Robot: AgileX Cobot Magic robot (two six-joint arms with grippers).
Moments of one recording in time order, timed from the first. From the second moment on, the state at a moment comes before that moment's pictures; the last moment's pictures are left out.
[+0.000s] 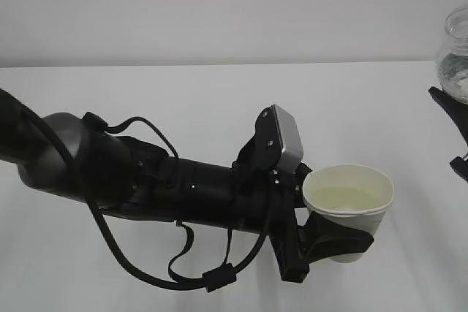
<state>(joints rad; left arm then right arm) -0.80 2.09 -1.02 1.03 -0.96 -0.64 0.04 1.16 -0.30 -0.27 -0.71 -0.55</state>
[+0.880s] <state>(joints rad) -0.80 2.09 -1.02 1.02 -0.96 -0.64 0.04 1.16 -0.30 -0.27 -0.77 -0.02</state>
